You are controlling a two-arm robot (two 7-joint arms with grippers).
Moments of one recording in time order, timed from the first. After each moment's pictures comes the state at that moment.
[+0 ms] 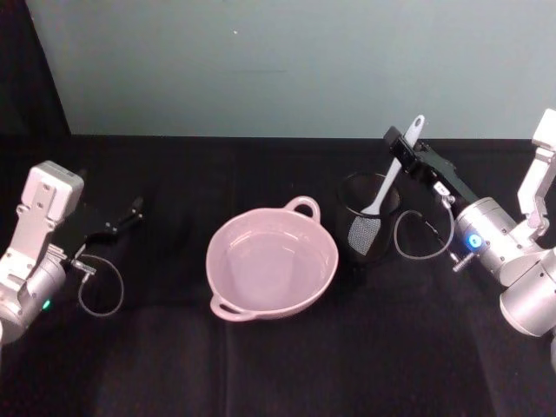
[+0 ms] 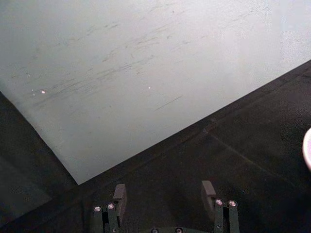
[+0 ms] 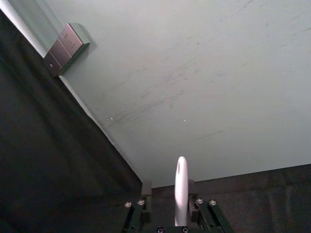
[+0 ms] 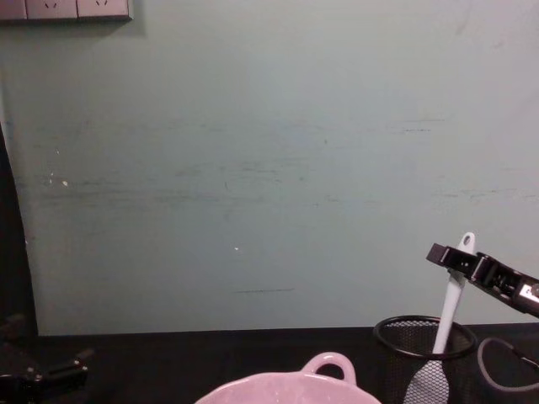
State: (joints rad) left arm -0.20 0.60 0.45 -1.41 -0.25 -0.12 0.03; right arm 0.40 0.26 -0.24 -1.11 0.83 -0.02 0.45
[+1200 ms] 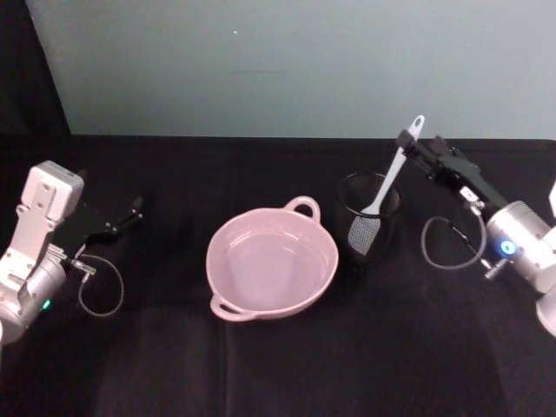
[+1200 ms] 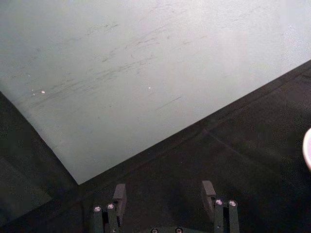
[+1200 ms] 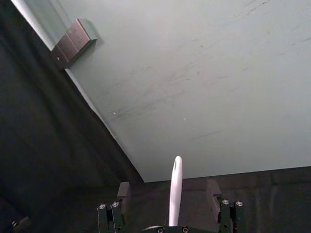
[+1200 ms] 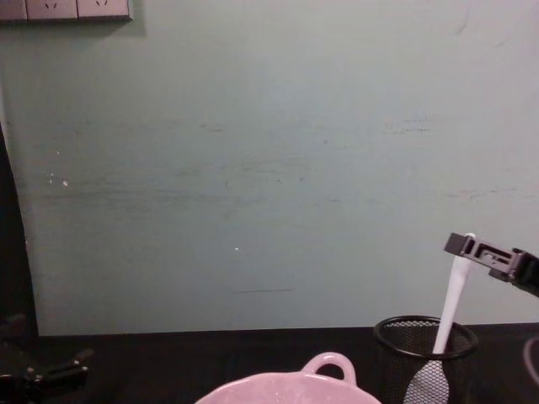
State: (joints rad) left arm -0.20 0.60 0.45 -1.41 -0.25 -0.12 0.03; right arm 0.35 0.34 -0.23 -1.20 0.85 0.02 0.46
